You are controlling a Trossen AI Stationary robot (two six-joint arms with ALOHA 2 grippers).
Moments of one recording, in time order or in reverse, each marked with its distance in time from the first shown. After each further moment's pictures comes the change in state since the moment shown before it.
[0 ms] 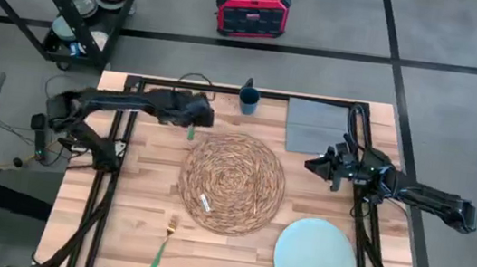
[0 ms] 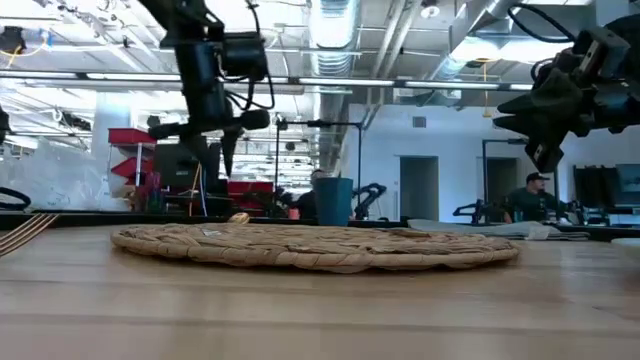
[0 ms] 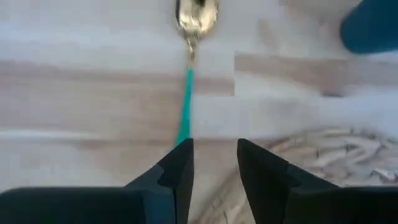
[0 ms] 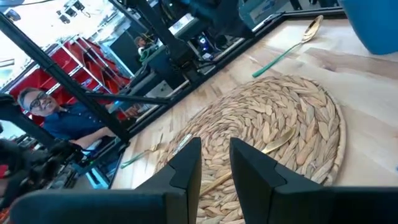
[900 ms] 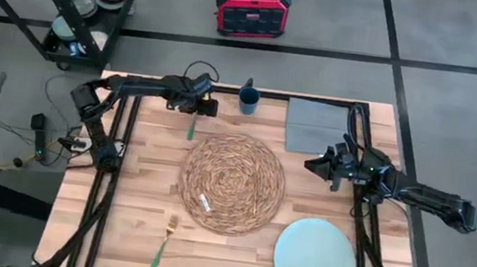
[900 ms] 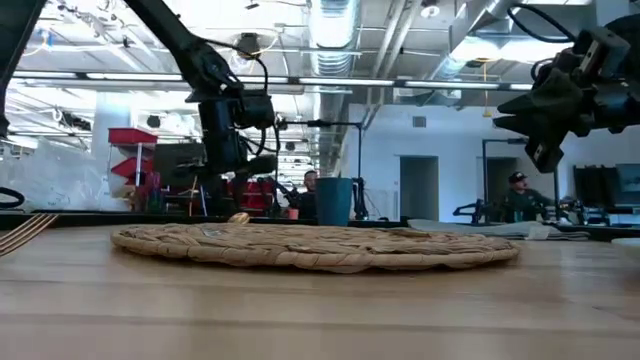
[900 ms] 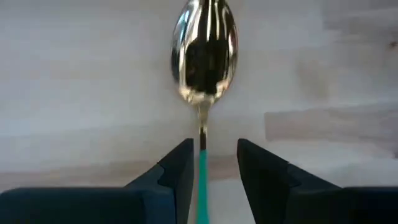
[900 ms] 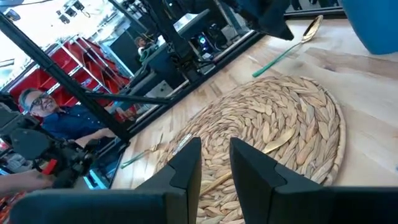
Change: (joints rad) left arm 0.214 0.259 0.059 0.127 0.125 0.294; right arm -0.002 0.000 0.000 0.000 0.000 0.001
